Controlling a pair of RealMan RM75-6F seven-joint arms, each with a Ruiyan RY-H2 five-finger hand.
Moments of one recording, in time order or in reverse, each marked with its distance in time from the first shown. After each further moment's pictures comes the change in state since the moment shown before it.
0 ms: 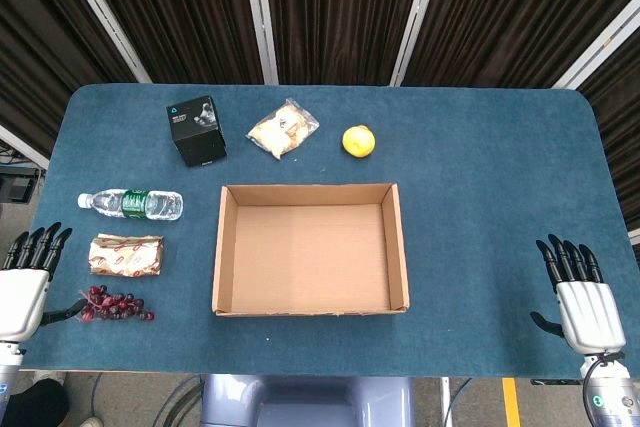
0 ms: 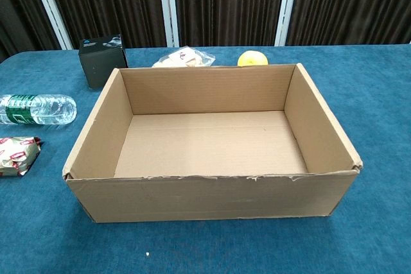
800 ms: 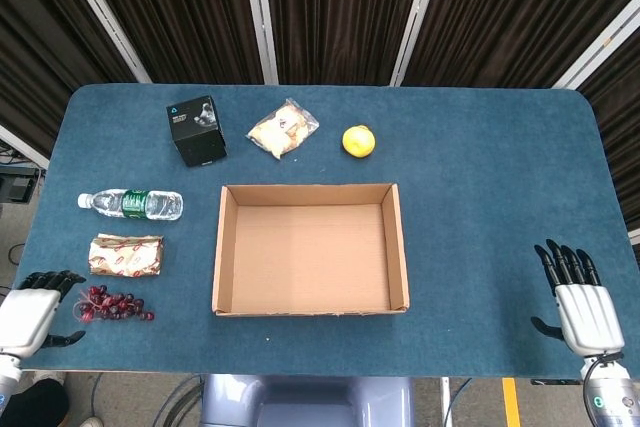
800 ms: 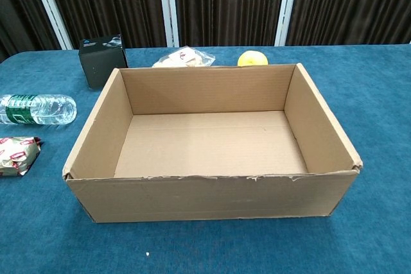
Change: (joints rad) left arm -0.032 0.088 0.088 -0.056 -0.077 -0.231 0.049; right arm 0.001 0.006 -0.016 0.013 0.007 -0.030 0.020
